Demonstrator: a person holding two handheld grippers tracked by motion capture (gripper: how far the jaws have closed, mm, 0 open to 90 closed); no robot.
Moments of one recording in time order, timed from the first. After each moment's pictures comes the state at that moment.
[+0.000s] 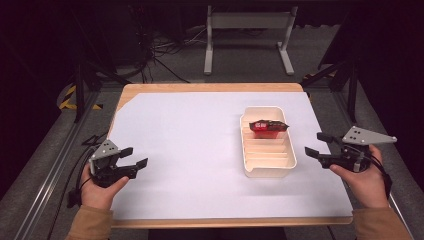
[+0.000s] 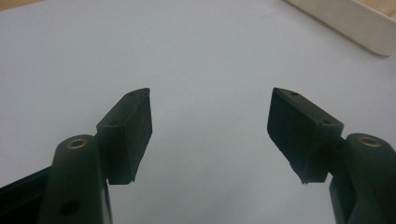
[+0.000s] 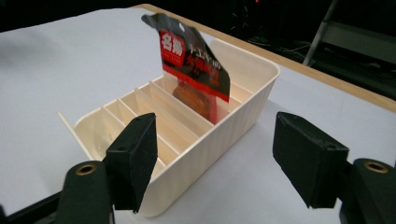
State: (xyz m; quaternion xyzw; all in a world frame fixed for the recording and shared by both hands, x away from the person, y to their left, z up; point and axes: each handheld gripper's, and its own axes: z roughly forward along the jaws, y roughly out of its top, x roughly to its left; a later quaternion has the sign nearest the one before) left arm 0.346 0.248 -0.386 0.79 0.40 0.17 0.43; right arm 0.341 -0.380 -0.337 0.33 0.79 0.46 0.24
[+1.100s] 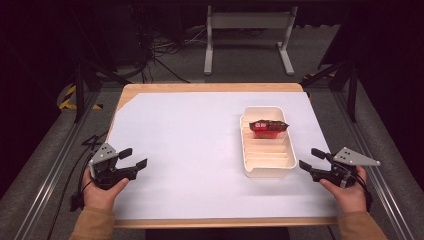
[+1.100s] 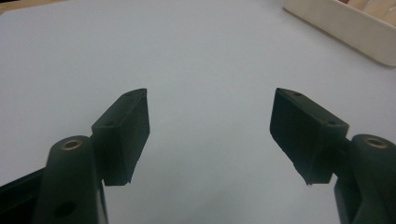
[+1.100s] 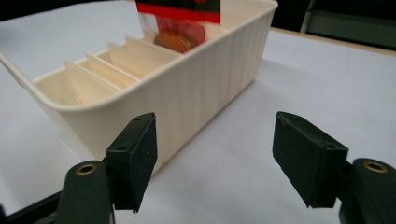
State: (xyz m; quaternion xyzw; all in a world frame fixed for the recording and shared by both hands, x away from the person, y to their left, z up) left arm 0.348 0.254 -0.408 0.76 0.41 0.18 0.46; right arm 0.336 -0.389 -0.419 0.38 0.75 0.48 0.25
